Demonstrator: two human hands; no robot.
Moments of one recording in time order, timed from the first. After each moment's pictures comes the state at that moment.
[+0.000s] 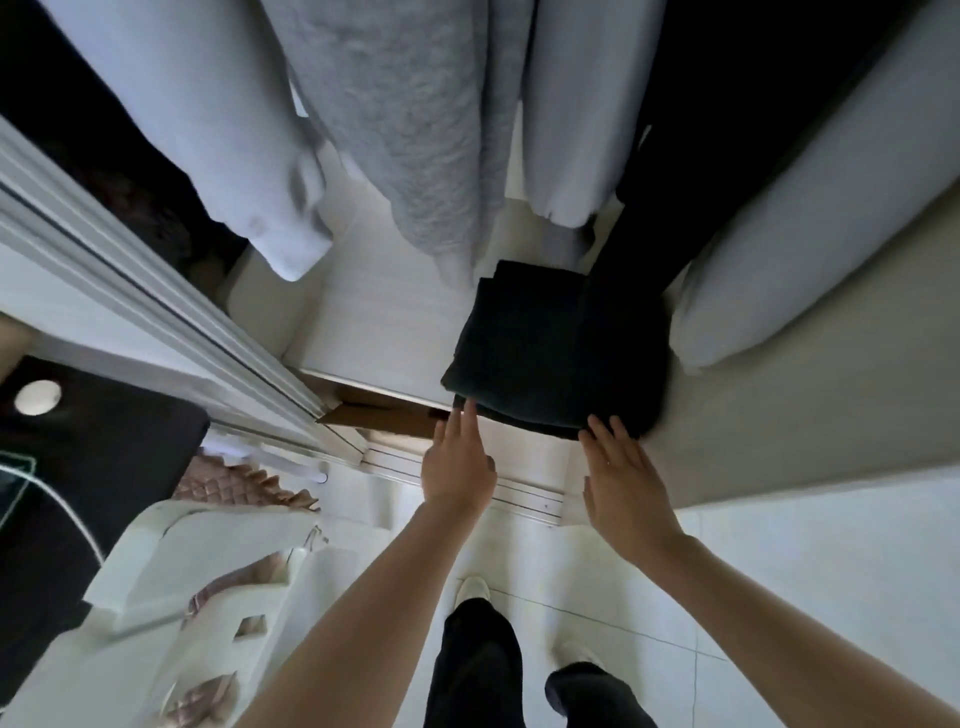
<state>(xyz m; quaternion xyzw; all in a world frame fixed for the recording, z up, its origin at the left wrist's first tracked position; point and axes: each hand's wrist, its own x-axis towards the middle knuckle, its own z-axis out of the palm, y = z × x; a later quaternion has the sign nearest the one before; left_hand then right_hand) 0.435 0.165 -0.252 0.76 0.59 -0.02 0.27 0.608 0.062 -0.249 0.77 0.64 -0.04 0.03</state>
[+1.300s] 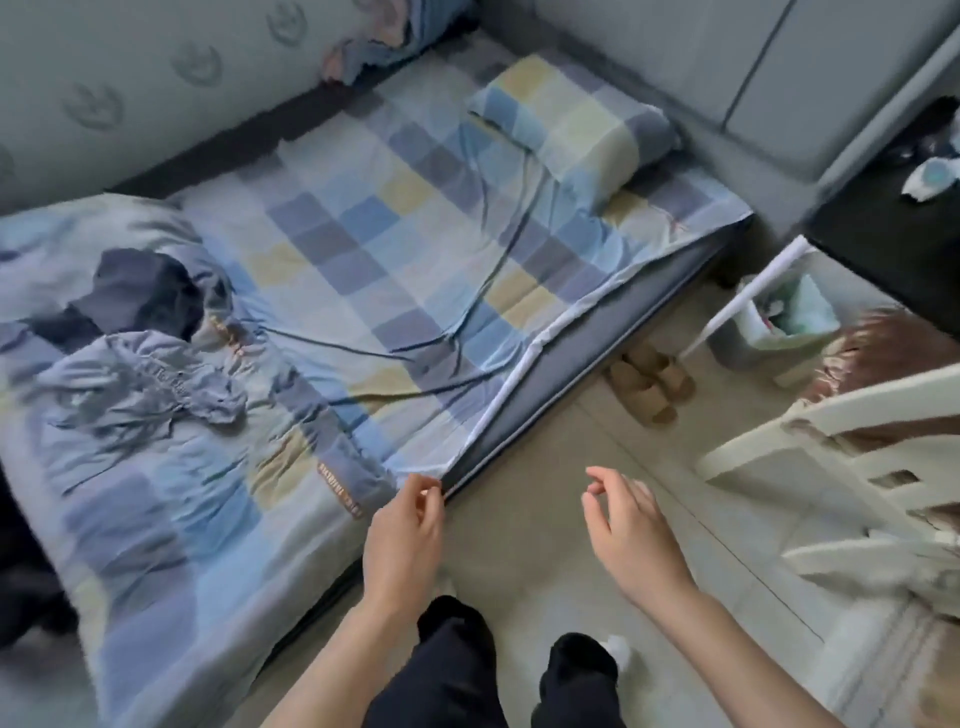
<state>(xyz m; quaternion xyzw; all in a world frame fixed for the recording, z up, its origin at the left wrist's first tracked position) 0.381 -0.749 -0.186 -0.31 0.84 0.44 0.06 0.328 -0.521 -0.177 -0.05 0.95 -0.28 0.14</state>
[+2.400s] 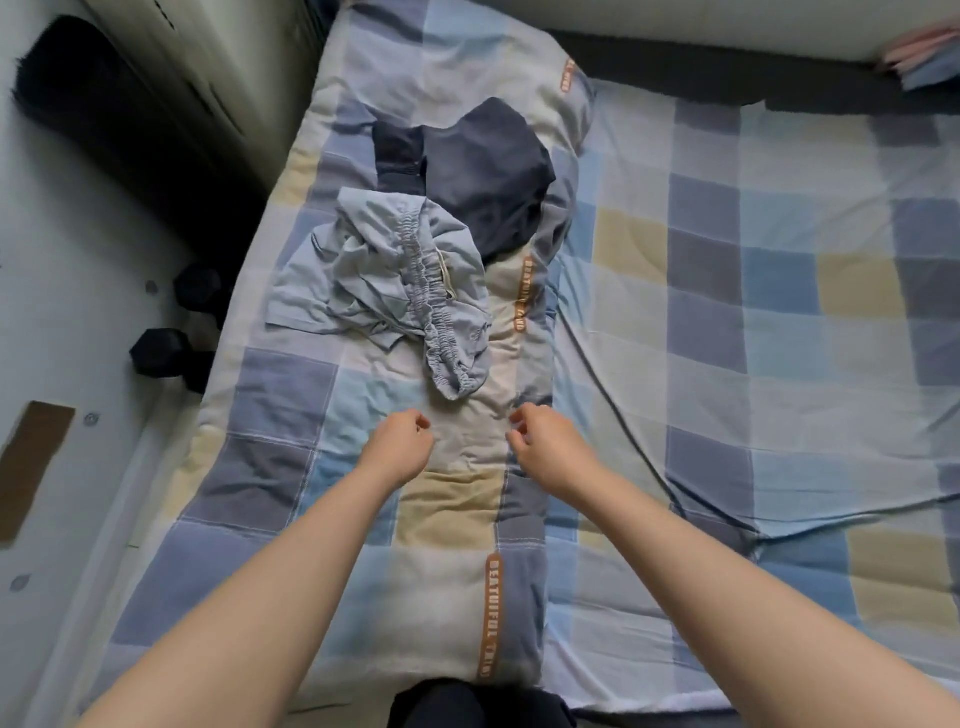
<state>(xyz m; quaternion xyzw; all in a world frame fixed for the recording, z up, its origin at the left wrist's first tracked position) 0.304 -1.222 -0.462 -0.60 0.69 0.38 0.12 0.129 -1.123 -0.419 -0.47 0.79 -0.08 0.39</state>
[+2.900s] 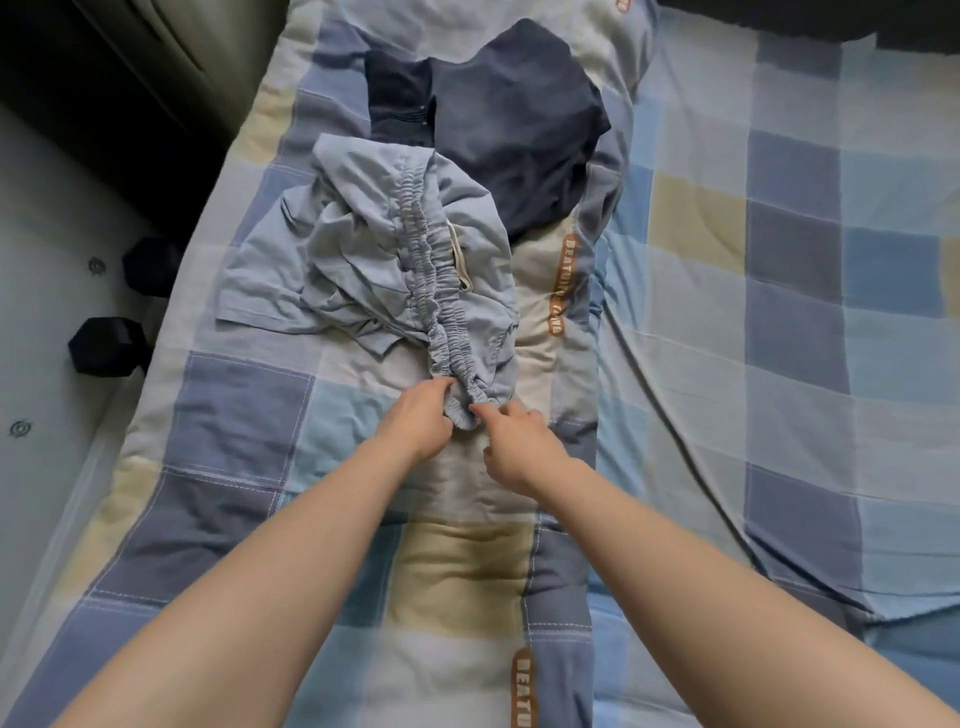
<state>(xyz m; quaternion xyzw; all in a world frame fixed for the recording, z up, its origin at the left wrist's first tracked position) 0.263 -1.320 -0.601 -0.51 0.78 0.33 0.14 0.140 -1.226 -0.568 -0.54 0.74 0.06 0.40</state>
